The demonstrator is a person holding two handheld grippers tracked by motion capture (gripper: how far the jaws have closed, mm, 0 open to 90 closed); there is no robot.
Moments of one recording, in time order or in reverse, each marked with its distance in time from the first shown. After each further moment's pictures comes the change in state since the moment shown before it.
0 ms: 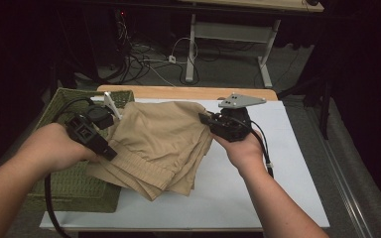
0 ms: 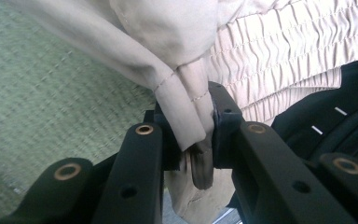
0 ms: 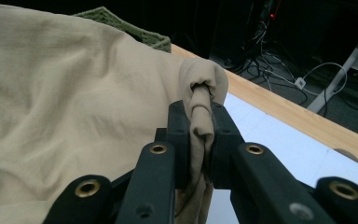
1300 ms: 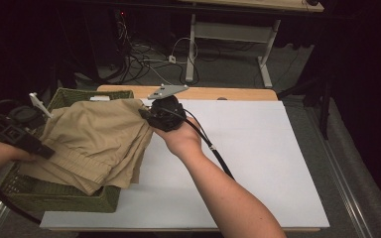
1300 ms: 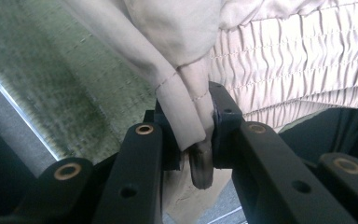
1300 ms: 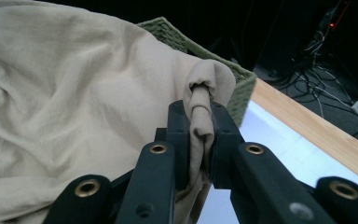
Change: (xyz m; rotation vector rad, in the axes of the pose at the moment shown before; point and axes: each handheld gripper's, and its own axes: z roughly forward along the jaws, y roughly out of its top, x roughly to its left) left arm 0.109 -0.097 0.000 -0.003 0.083 -0.189; right arm 0.079 0.050 0.113 0.021 0.150 -0.068
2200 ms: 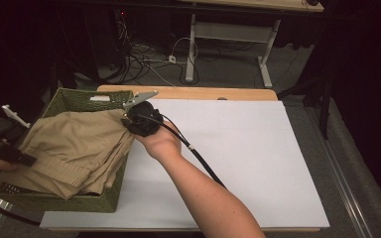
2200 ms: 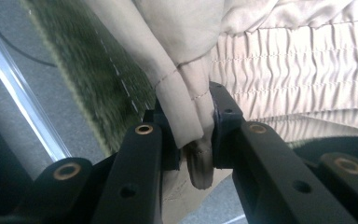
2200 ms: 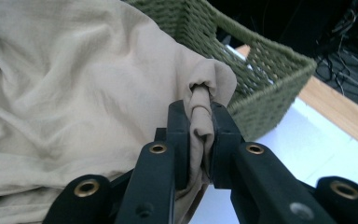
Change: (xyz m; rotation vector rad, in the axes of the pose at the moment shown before) left arm 0.037 -0.029 0.033 -0.037 0.017 -0.104; right arm 0.024 -0.003 0.054 0.106 0.030 -0.024
